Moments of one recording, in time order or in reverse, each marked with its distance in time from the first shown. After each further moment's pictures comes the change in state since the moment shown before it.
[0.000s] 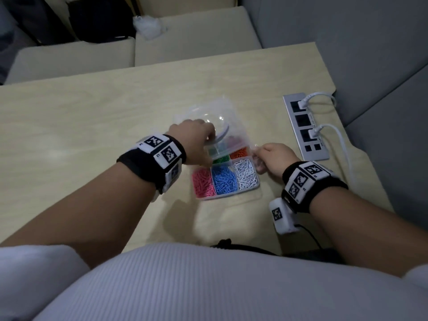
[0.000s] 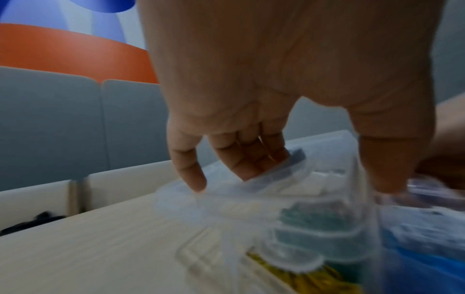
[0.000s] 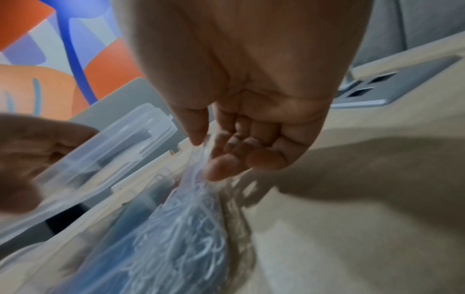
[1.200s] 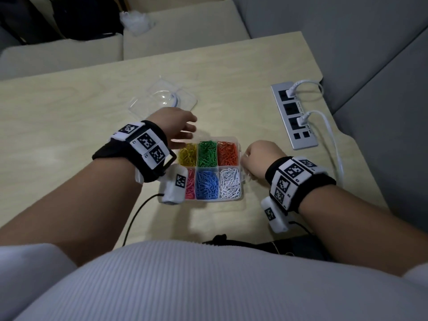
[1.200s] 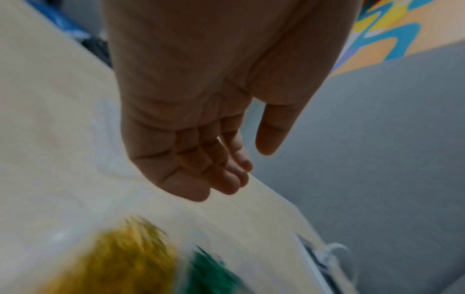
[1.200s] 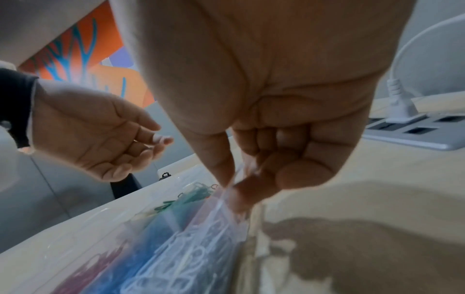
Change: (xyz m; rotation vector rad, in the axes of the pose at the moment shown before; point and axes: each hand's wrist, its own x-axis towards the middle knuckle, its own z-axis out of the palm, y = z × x) left_hand -0.003 0.001 -0.005 -1.263 0.029 -0.520; right_hand -0.028 -0.013 0.009 -0.670 -0.022 -0.014
